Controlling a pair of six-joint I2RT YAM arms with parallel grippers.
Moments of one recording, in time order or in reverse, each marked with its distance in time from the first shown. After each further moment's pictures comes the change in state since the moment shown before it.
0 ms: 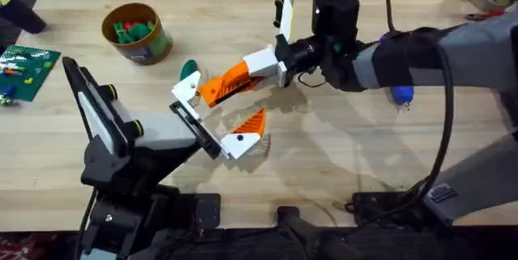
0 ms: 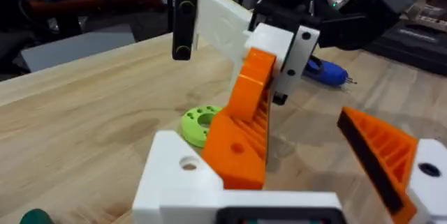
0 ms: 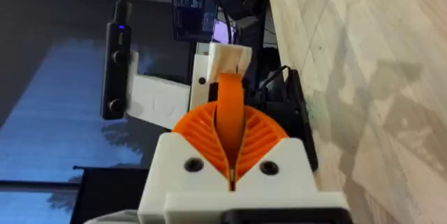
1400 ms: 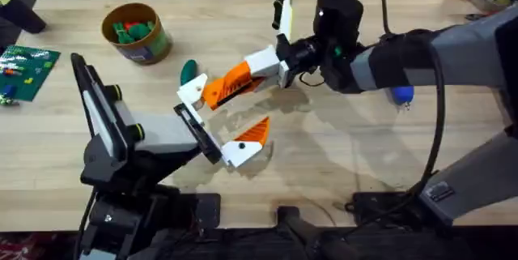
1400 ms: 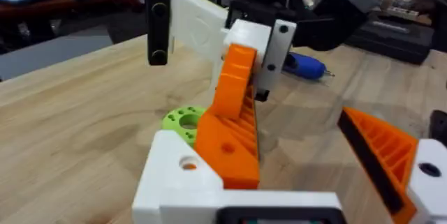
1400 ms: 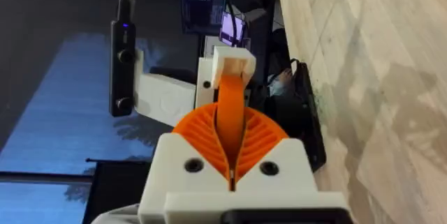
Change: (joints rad) left arm 0.000 0.000 0.004 -0.014 0.088 0.017; right arm -0.004 0.024 -0.014 0.136 -0.035 0.120
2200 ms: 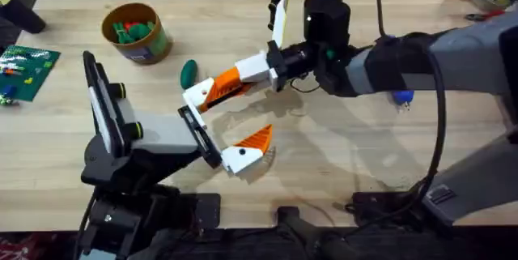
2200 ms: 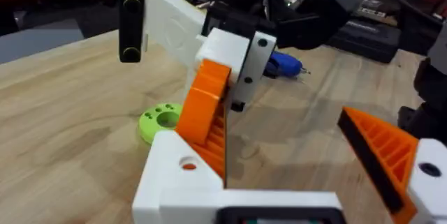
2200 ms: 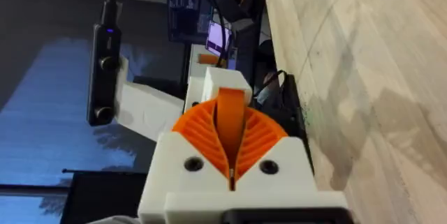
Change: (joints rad) left arm 0.000 0.000 0.000 -0.008 0.075 -0.039; right arm 0.053 -0.013 0.005 -0.121 0.108 -0.139
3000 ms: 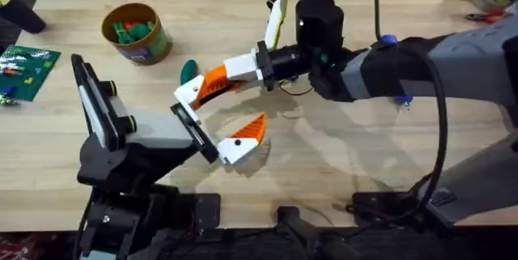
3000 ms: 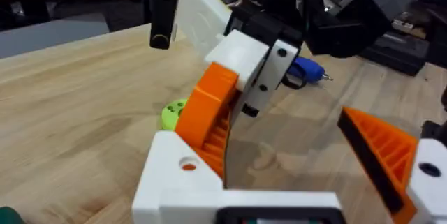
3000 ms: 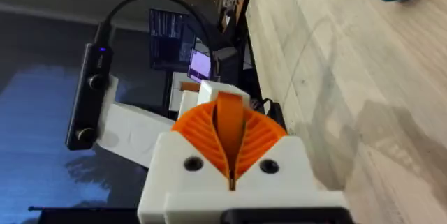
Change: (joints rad) left arm 0.037 0.000 0.004 -0.011 -0.041 -0.029; right arm 0.061 -0.016 0.001 0.006 0.187 -0.008
